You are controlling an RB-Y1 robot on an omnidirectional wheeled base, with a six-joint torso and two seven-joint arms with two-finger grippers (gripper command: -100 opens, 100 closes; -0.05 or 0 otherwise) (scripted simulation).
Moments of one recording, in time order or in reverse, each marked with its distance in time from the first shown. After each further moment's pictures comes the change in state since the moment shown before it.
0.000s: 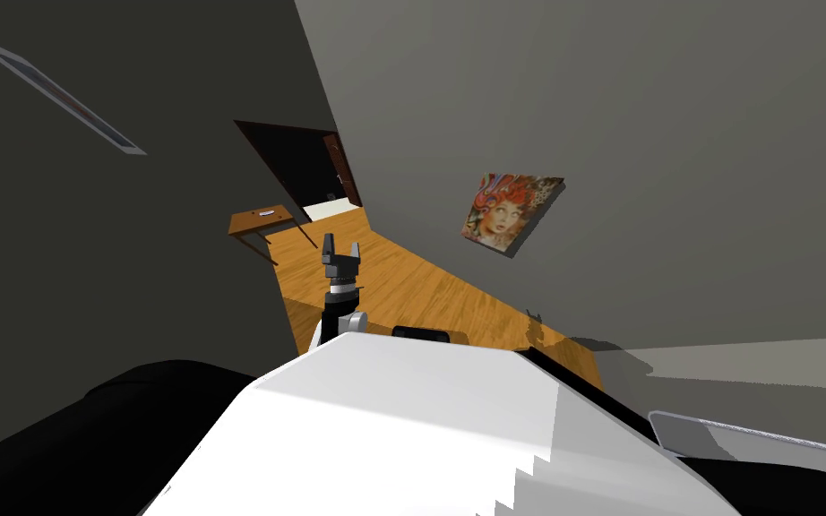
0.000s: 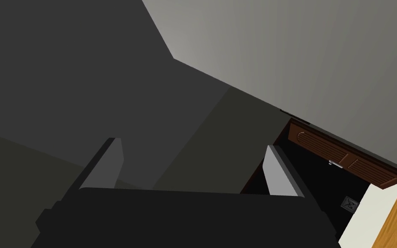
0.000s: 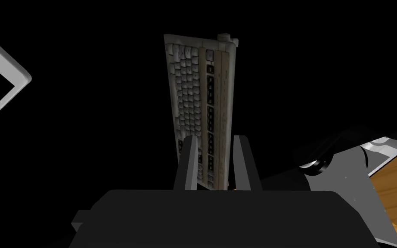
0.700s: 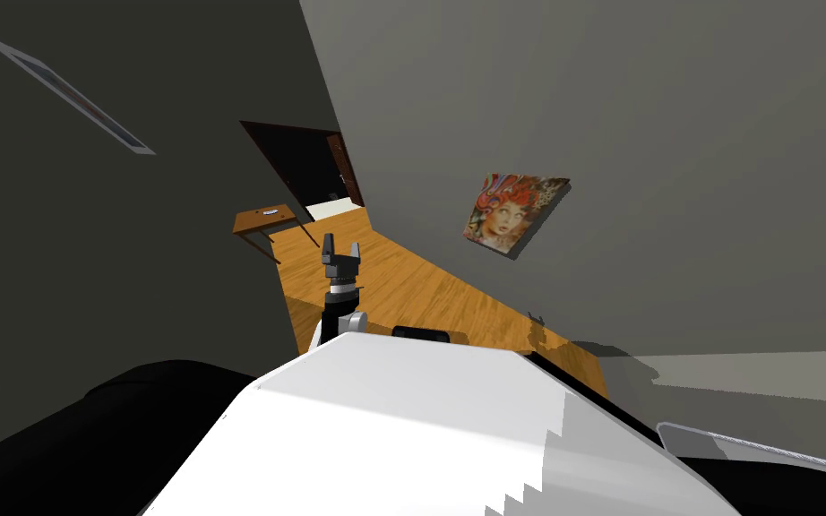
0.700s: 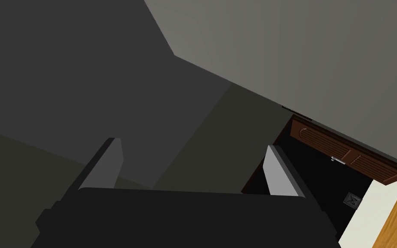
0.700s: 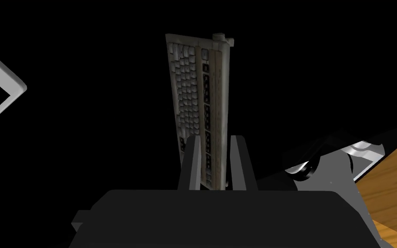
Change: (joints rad) left arm 0.000 0.000 0.000 0.000 0.000 0.000 0.000; right arm 0.035 0.057 -0.156 0.021 0.166 -0.049 -0.001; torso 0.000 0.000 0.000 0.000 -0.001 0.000
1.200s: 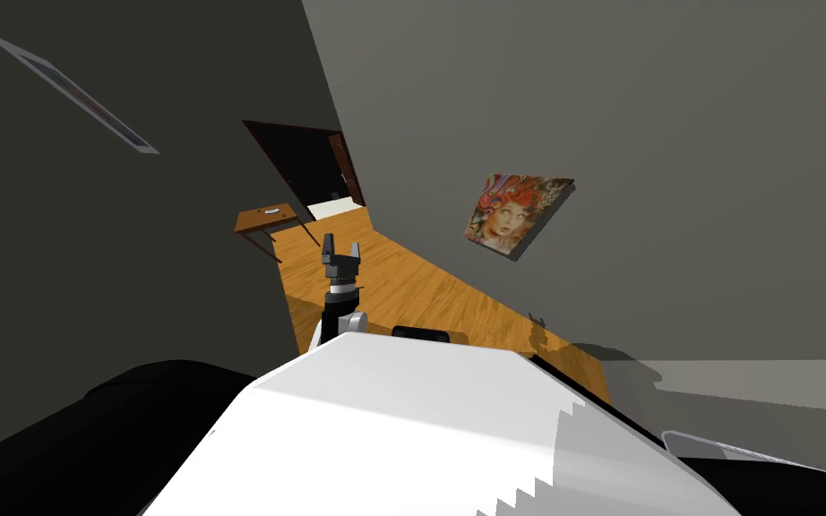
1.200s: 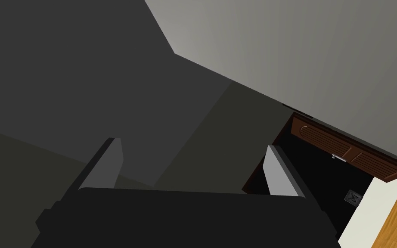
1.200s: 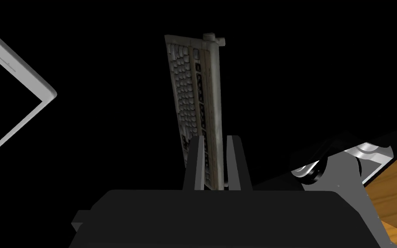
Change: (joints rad) left arm 0.000 0.000 0.000 0.000 0.000 0.000 0.000; right arm 0.035 0.030 -0.138 -0.017 0.117 -0.024 -0.027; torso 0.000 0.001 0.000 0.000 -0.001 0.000
